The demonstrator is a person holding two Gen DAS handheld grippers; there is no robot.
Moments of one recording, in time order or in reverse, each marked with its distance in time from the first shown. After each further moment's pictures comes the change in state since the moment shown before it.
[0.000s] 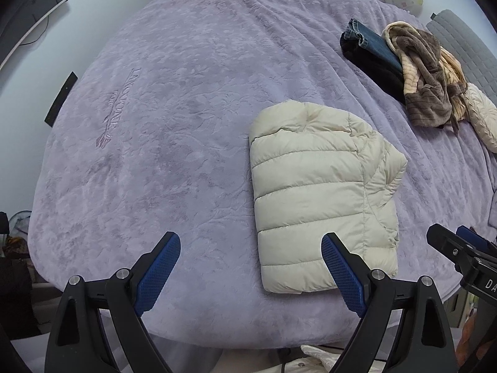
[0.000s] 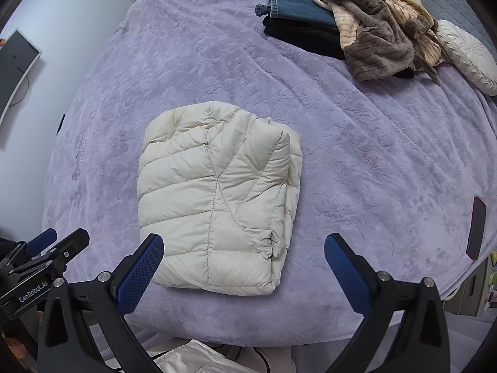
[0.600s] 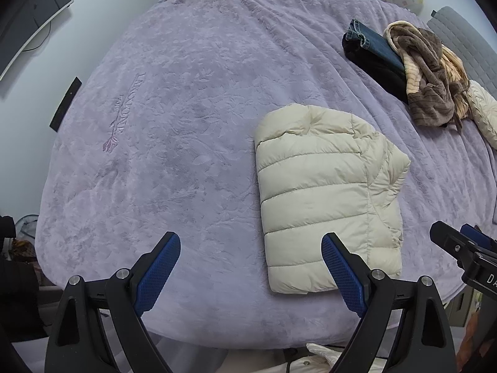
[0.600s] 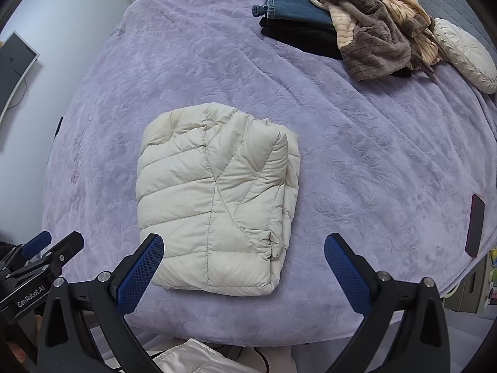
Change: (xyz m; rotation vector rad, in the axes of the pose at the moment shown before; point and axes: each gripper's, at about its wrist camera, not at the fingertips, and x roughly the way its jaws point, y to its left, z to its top) left arm -0.007 0.001 0.001 0.009 -0.009 0.027; right arm -0.003 0.000 0.001 0.003 0.001 -0.003
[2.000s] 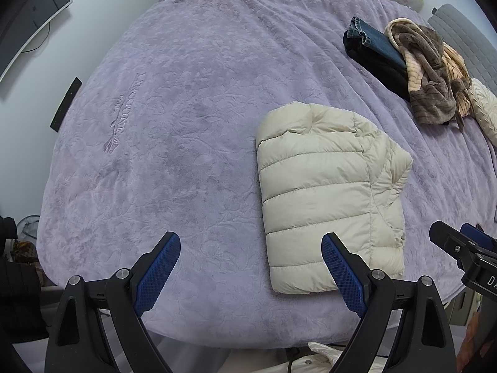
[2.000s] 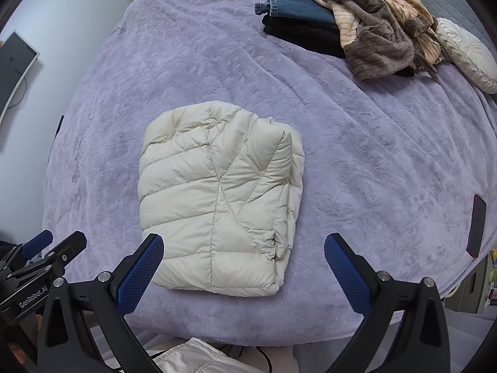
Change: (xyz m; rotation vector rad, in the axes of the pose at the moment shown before) left arm 0.003 0.001 0.001 0.006 0.004 0.007; right arm 0.001 0.003 0.000 0.004 0.003 0.000
